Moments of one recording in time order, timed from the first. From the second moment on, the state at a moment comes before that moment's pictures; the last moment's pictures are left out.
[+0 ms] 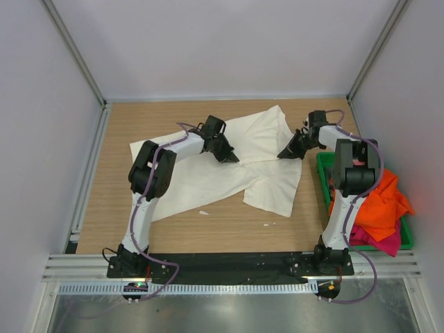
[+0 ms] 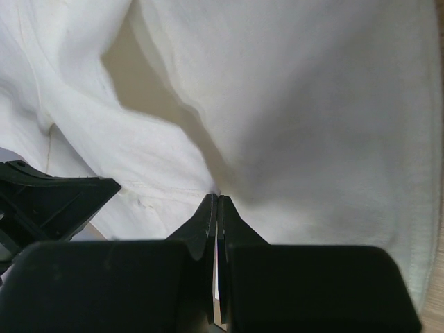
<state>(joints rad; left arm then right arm) -0.53 2.25 1.63 -0.34 0.33 -1.08 -0.04 2.05 1.38 -0.52 -0.51 0.59</state>
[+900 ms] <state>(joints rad) -0.50 2.25 1.71 -0.47 0.38 -1.00 -0.03 2.02 1.33 -0.53 -0.53 0.68</state>
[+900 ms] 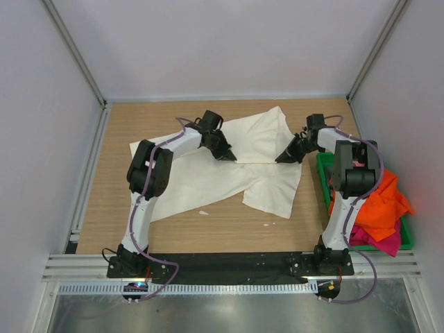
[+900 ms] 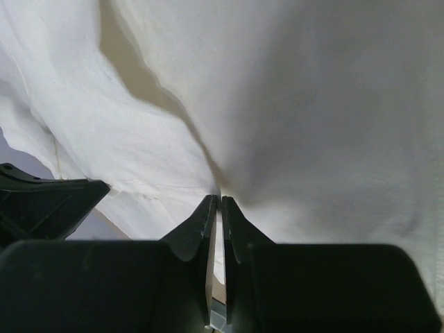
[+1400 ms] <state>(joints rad) -0.29 1.94 1.58 -0.63 0.34 -0.74 0.01 2.06 1.79 -0.68 -0.28 0.59</state>
